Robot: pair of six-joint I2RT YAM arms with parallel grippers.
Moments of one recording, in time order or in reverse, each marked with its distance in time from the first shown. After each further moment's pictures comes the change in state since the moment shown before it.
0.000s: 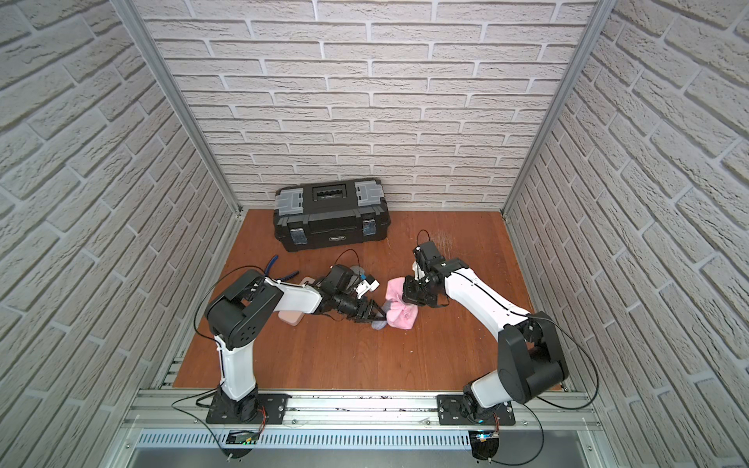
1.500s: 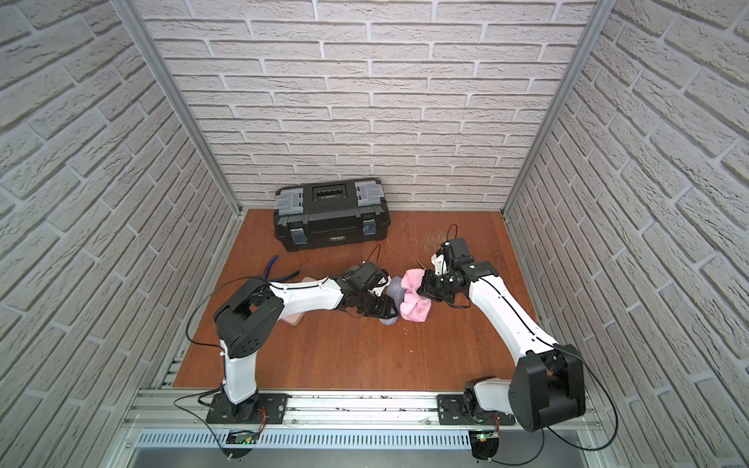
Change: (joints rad) left arm -0.204 0.019 0.348 -0.496 -0.620 -0.024; right arm -0.174 -0.218 -0.053 -0.025 -0.163 -0.058
